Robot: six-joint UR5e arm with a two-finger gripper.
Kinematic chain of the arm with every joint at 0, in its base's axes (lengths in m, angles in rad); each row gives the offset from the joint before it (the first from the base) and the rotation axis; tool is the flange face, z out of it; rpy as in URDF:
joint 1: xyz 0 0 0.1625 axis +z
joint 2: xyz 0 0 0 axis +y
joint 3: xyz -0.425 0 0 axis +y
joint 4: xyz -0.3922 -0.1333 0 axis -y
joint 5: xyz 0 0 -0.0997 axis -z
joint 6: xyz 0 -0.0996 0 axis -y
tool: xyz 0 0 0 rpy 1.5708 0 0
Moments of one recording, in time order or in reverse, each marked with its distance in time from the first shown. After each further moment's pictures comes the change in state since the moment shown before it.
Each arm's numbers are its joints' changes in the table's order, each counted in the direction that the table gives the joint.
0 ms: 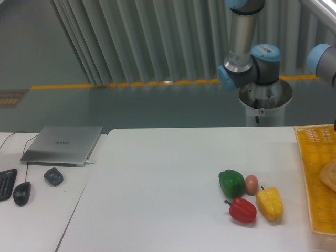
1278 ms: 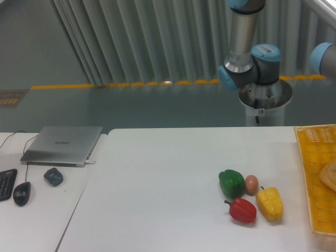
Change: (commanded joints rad) arm 0.005 -0.041 0.002 0.043 -0.149 -0.008
